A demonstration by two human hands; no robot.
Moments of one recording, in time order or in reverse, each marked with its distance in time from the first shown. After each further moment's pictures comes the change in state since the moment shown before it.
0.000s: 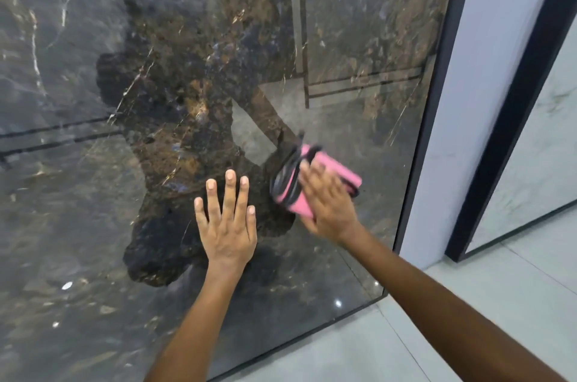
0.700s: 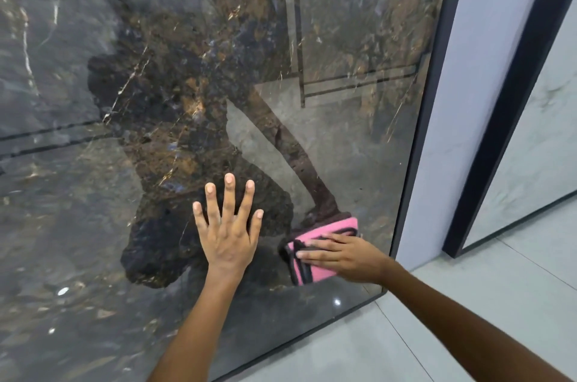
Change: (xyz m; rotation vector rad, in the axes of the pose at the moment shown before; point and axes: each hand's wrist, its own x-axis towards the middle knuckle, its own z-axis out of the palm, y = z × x) left_hand -0.016 -0.005 0.002 0.041 -0.018 0.051; right_hand -0.111 0.007 -0.010 -0.111 -0.477 -0.452
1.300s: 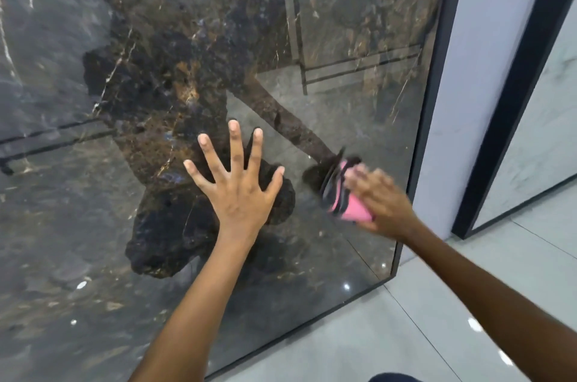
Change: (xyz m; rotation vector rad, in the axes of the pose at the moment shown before) left_hand 0.058 0.017 -0.010 0.044 0.007 -0.028; right_hand -0.010 0.052 -0.016 0.050 0.237 0.420
